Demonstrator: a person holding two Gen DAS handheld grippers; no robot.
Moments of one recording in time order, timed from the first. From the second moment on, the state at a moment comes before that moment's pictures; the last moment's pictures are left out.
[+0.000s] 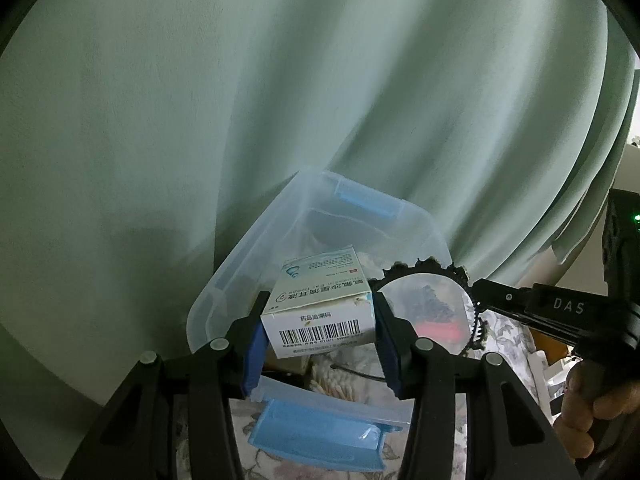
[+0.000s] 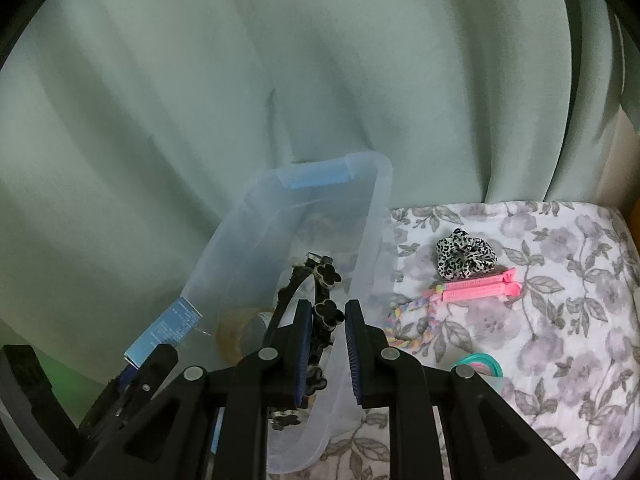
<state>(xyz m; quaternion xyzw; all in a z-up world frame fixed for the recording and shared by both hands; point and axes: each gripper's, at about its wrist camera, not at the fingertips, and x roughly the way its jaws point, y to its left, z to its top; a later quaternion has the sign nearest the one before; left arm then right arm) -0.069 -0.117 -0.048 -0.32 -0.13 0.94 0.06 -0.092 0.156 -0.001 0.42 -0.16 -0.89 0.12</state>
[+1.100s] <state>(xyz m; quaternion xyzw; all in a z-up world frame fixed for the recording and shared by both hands) -0.047 -0.102 -0.020 -0.33 -0.12 0.94 0.05 -0.059 0.180 0.014 0.42 -0.16 -0.89 0.10</state>
